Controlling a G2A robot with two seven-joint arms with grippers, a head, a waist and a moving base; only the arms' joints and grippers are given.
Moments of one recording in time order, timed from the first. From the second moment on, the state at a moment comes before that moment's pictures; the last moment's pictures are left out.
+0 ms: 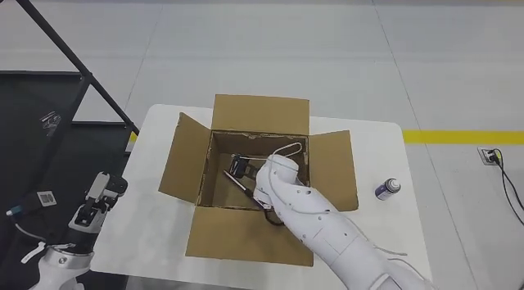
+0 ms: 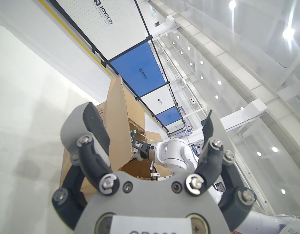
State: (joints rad) left arm 1.60 -1.19 -1.91 -1.86 -0.16 -0.43 -0.38; right arm -0.43 -1.72 0.74 -0.80 -1.69 -0.35 1.01
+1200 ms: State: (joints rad) left arm 1.56 -1.18 -1.88 -1.86 -0.14 -0.40 -0.37; right arm -0.55 -1.67 0.99 -1.08 -1.56 -0.47 0.97
